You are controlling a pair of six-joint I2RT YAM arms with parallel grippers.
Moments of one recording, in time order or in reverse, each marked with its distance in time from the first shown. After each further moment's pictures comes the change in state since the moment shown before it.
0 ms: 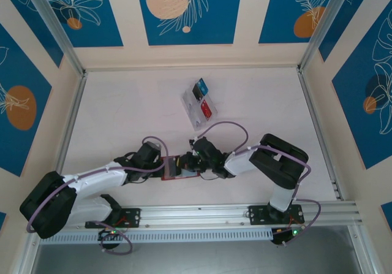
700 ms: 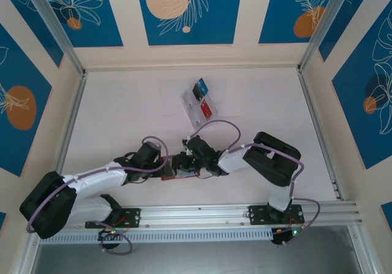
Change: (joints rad) left arm 0.000 -0.003 -0.004 0.004 -0.001 -0.008; right arm 0.020 0.053 0.103 -0.077 -0.055 -0.031
